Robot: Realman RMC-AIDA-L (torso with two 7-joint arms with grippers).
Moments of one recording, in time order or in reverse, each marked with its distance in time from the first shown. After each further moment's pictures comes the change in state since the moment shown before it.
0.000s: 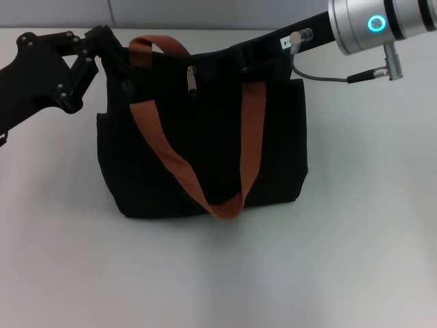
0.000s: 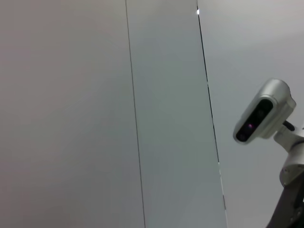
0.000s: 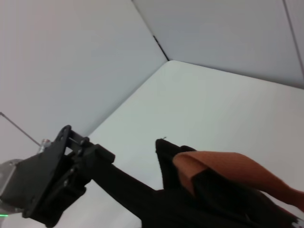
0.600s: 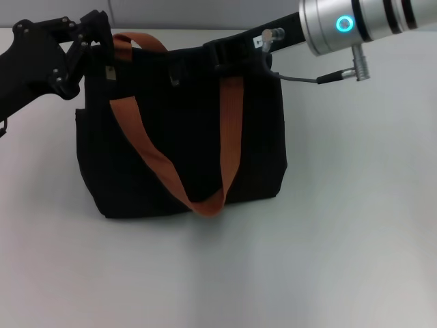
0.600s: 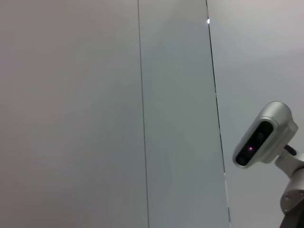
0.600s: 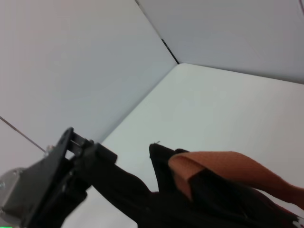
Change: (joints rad) left arm -0.014 0.004 0.001 0.001 -0.031 -0.006 -0.049; right arm 0.073 0.003 -0.019 0.163 0.077 0.083 -0.041
